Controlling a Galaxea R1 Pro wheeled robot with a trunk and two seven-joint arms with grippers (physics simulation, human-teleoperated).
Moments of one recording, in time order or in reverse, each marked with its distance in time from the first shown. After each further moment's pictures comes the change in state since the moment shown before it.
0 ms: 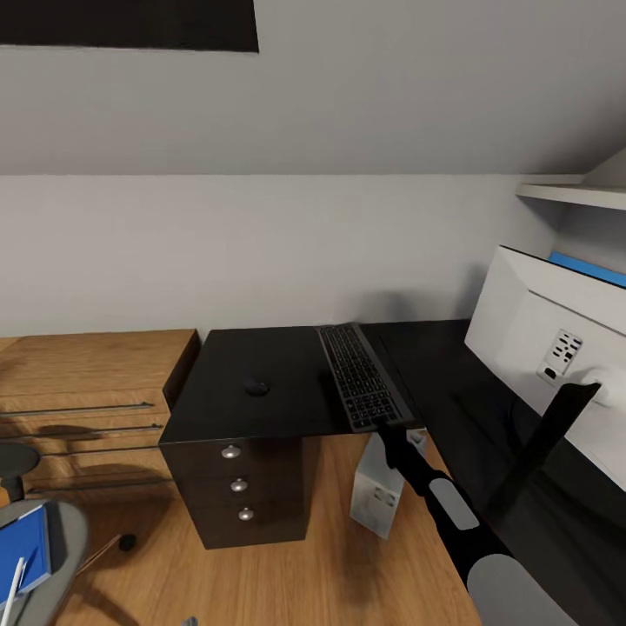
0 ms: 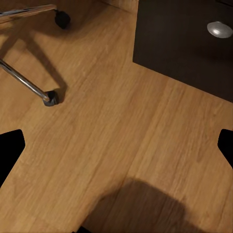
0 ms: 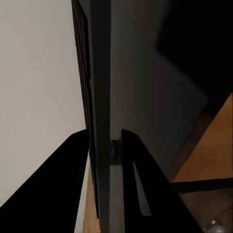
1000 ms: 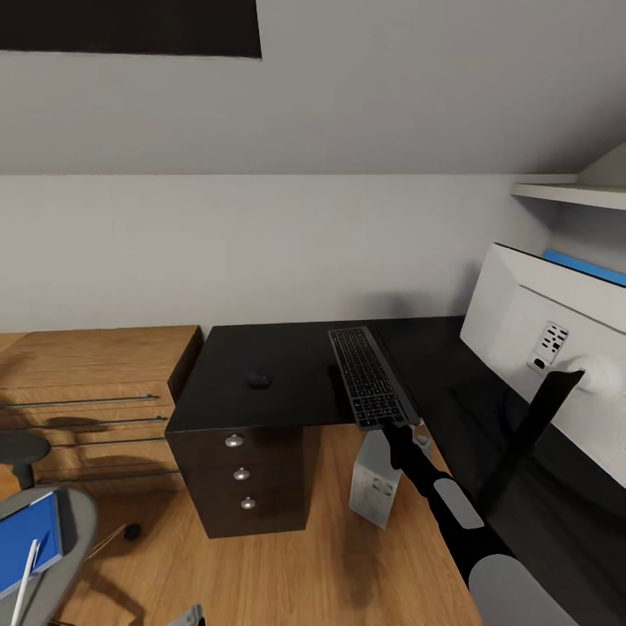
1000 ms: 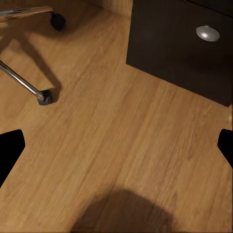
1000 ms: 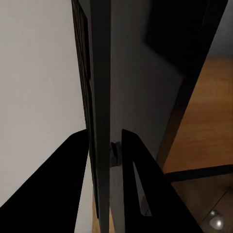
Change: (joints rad) left arm 0.000 -0.001 0.001 -0.053 0.000 0.006 -0.003; right arm 0.000 -0.001 -0.037 0.001 -0.057 -0.002 -0.044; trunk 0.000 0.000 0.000
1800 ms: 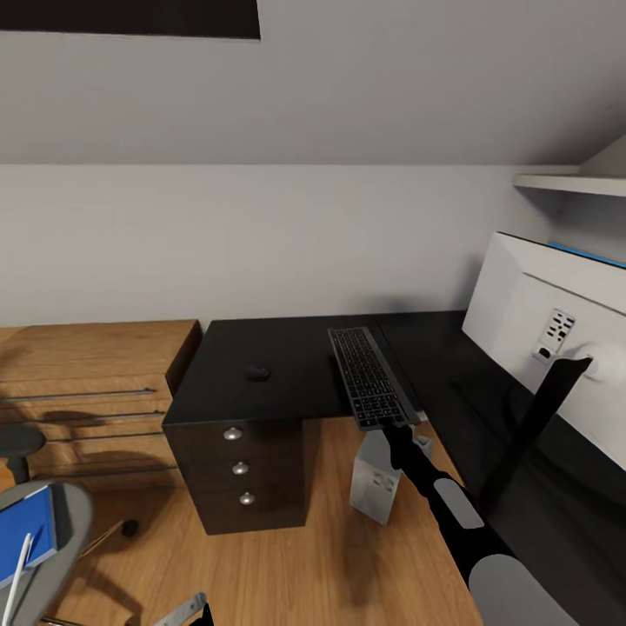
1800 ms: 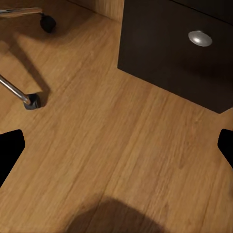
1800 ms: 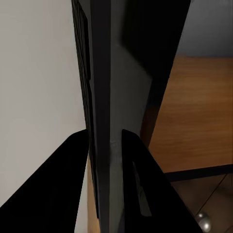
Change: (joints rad) left arm 0.000 0.001 0.000 -0.052 0.001 0.004 0.004; right arm 0.000 -0.001 0.001 -0.001 0.001 -0.001 -0.003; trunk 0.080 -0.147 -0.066
